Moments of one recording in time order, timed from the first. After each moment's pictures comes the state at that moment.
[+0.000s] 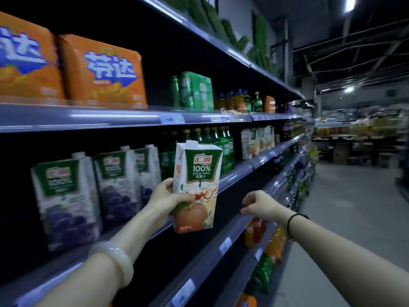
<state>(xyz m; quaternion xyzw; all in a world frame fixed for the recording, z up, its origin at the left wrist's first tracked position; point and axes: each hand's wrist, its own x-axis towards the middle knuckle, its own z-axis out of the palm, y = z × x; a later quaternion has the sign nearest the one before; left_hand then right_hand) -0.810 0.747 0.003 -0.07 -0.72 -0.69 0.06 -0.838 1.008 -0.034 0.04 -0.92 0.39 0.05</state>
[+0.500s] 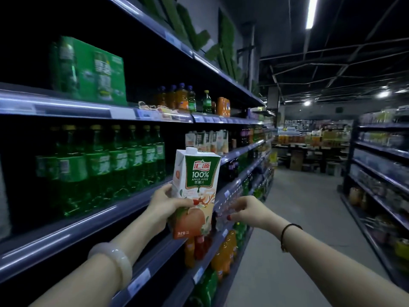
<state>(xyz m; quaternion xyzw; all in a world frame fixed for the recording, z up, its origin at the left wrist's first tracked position) -0.968 1.024 -0.023 -0.10 -0.68 -0.72 0.01 -0.946 1.262 -0.040 0.00 -0.93 0.35 0.08</state>
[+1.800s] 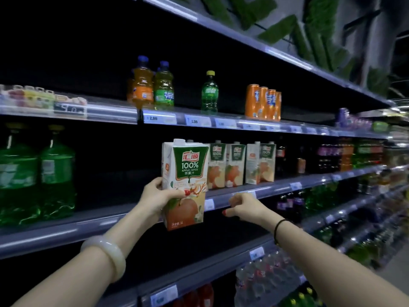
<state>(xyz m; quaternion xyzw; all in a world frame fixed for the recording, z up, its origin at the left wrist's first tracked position) -1.382 1.301 -0.003 0.10 -0.66 -0.70 0.25 -1.497 1.520 -0.016 0.24 -0.88 0.40 -0.02</state>
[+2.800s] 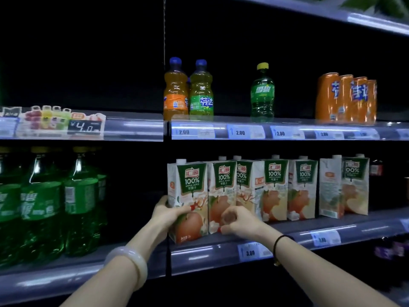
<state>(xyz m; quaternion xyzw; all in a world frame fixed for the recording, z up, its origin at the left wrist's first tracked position) -1.488 1.168 -0.025 0.23 -0.66 -0.63 0.34 -1.614 1.348 -0.021 0.41 -0.84 0.36 -0.07</state>
